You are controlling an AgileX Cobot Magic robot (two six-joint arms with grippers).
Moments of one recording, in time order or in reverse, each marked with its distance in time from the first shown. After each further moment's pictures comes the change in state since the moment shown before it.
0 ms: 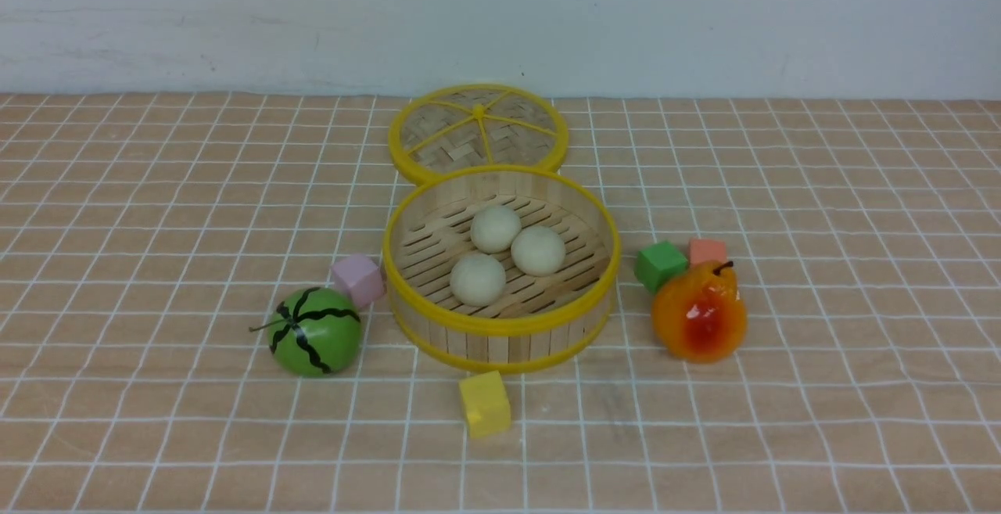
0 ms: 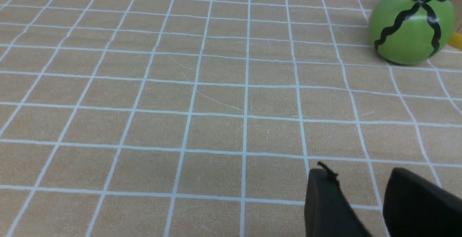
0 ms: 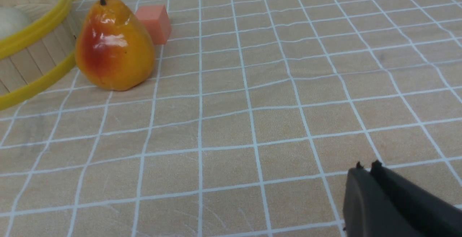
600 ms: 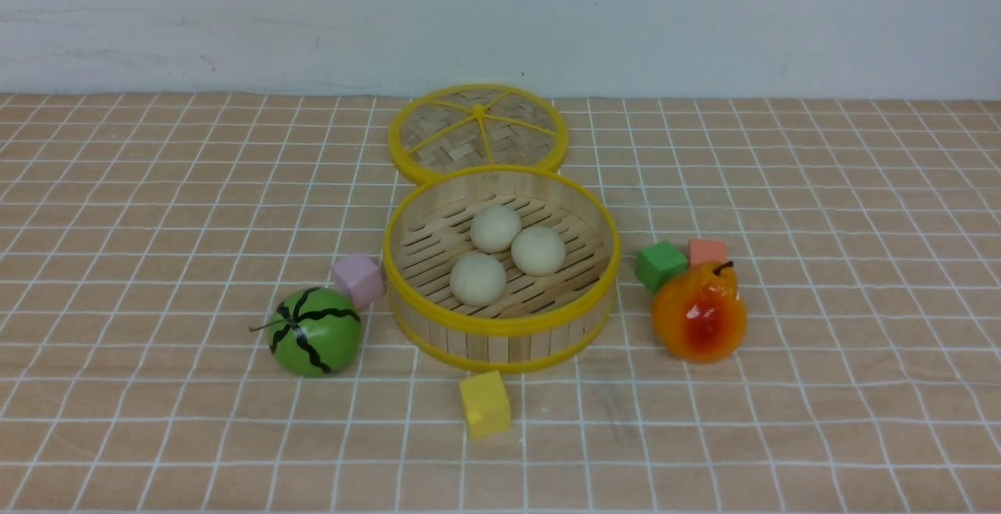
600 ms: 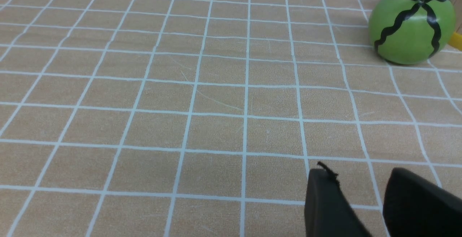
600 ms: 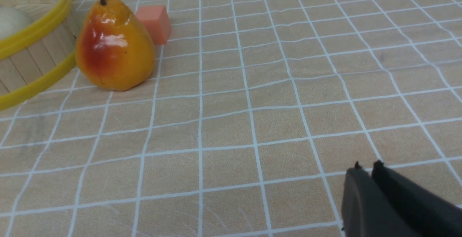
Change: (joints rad) right arm 0.000 0.000 0.000 0.001 0.000 0.000; left arm 0.000 0.000 0.000 0.000 0.000 0.000
